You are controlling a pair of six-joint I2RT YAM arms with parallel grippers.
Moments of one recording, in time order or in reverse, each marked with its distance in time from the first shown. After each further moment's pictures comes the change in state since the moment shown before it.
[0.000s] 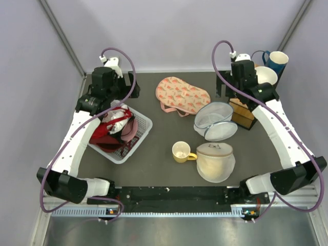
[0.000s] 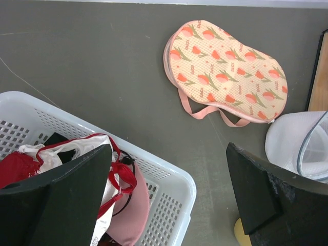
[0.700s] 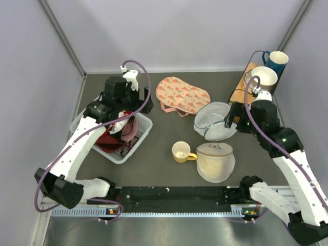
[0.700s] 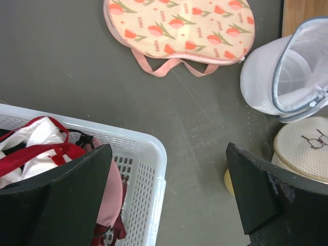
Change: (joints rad) left arm -0.145 -0.046 -0.081 -0.062 0.080 0.080; right arm 0.000 -0.505 -0.426 -0.034 -0.109 0.207
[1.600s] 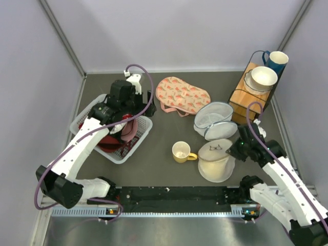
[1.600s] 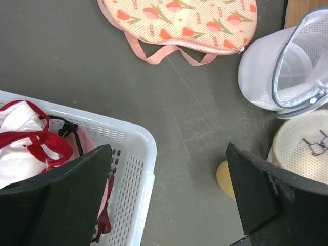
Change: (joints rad) left arm -0.063 0.000 -0.050 0.008 -0.041 -0.081; right arm 0.000 -0.121 -0.446 -0.121 -0.120 0.646
